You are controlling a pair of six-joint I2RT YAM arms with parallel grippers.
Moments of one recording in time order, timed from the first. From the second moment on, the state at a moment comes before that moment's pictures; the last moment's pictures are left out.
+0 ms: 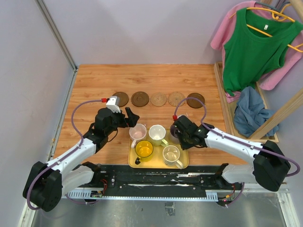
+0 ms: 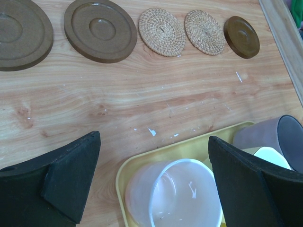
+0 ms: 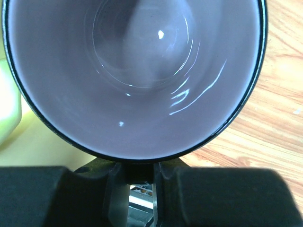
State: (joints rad) left arm -0.44 1.01 0.43 0.24 0.05 -0.44; right arm 0.83 1.26 0.73 -0.63 0.13 0.39
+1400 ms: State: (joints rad) left arm -0.44 1.04 0.52 0.22 0.02 -0.43; right arm 0.33 1.66 1.29 -0.68 0.36 0.22
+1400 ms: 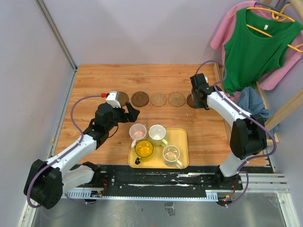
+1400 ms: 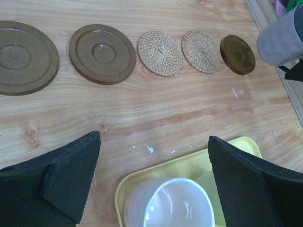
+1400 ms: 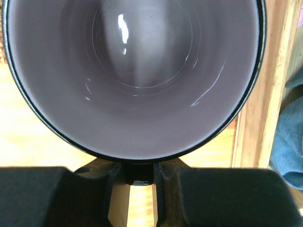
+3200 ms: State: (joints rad) left arm -0.44 1.11 0.54 0.22 0.01 -0.43; right arm 0.19 1.86 1.34 -0.53 0.10 0.13
